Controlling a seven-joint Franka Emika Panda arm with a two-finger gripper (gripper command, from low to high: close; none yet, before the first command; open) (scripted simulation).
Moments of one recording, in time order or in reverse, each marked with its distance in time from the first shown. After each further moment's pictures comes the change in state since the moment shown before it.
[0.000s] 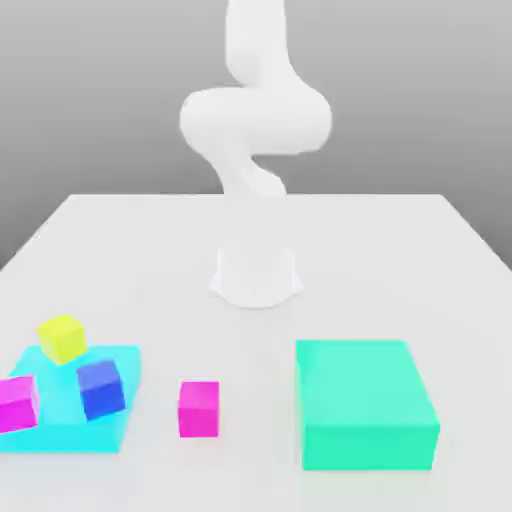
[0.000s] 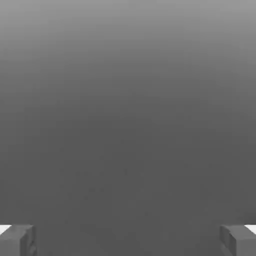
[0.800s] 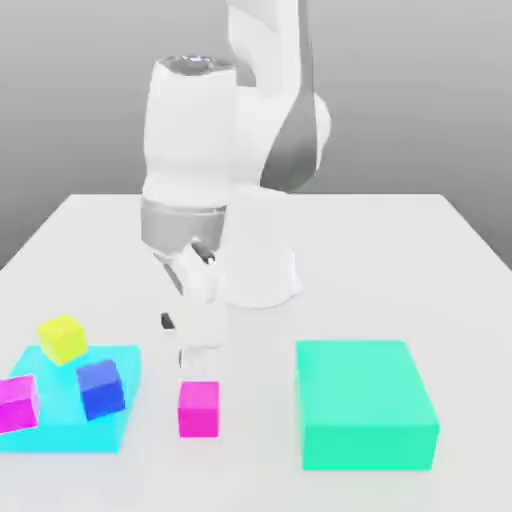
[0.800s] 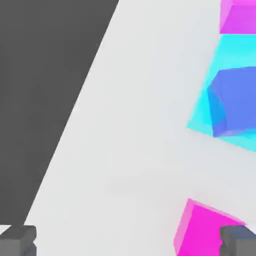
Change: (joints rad) arm -0.394 0.641 0.210 -0.423 -0.067 0.428 1.089
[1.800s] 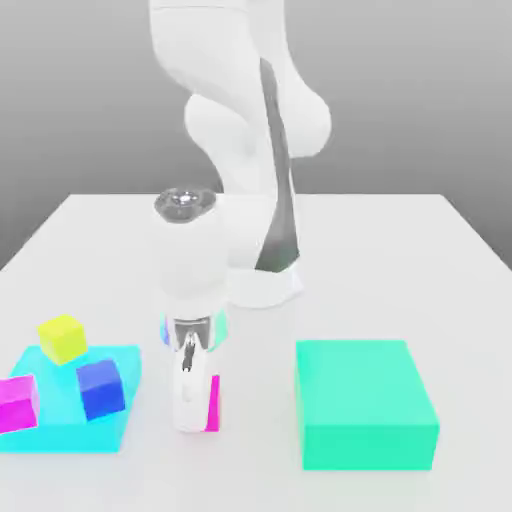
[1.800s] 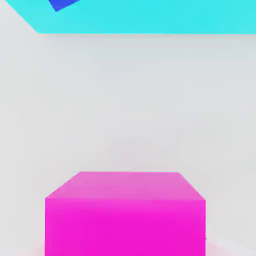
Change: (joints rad) arm 0.058 0.248 -0.088 -0.045 0.005 0.201 0.182
